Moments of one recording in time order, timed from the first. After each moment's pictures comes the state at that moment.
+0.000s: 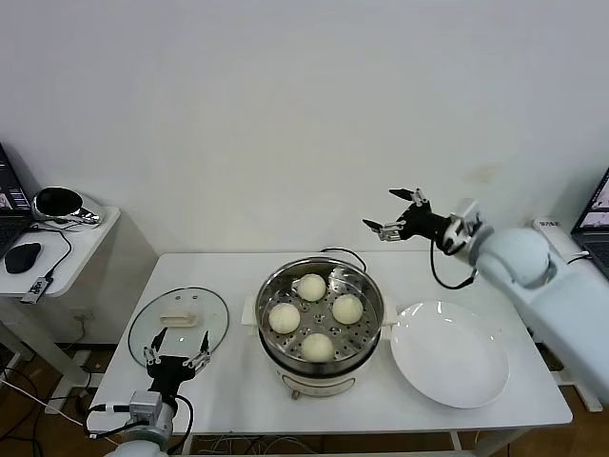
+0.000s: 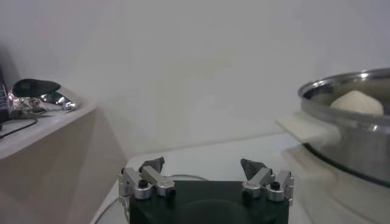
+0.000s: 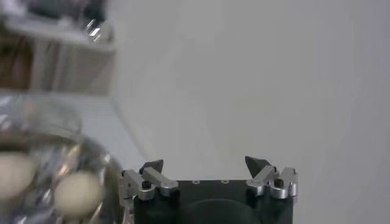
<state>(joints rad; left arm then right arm) 1.49 -1.45 -0.64 -2.00 0.06 0.21 0.05 -0.53 0.70 0.01 1.73 0.70 -0.23 -0.21</state>
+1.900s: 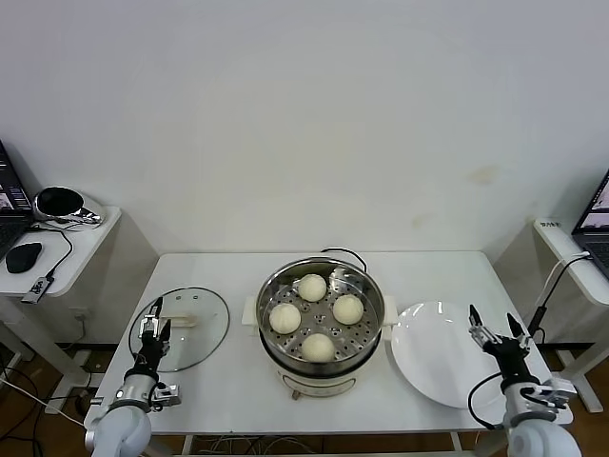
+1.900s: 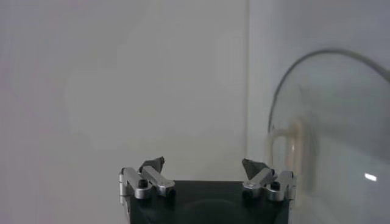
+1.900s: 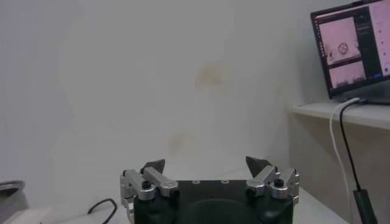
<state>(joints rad) 1.23 -1.21 -0.58 -1.49 1.26 0.01 -0.17 -1.42 1.26 0.80 1.81 0.63 -0.01 -0.07</state>
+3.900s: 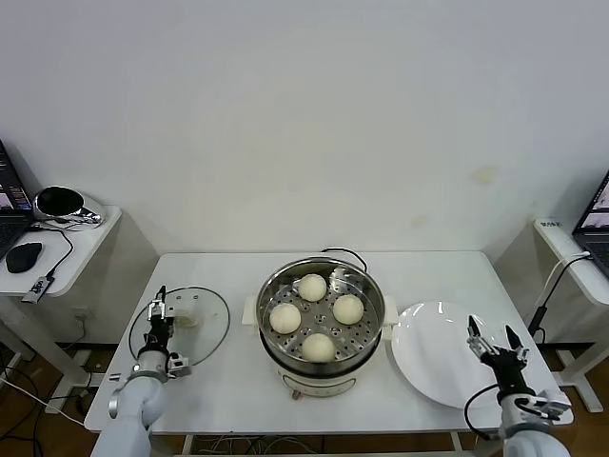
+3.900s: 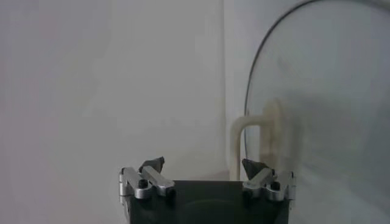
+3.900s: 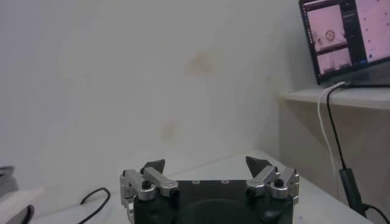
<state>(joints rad) 0.97 -1.26 -0.53 -1.17 1.29 0.05 -0.23 -1.45 1.30 0.81 1.79 0.60 0.01 -0.07</state>
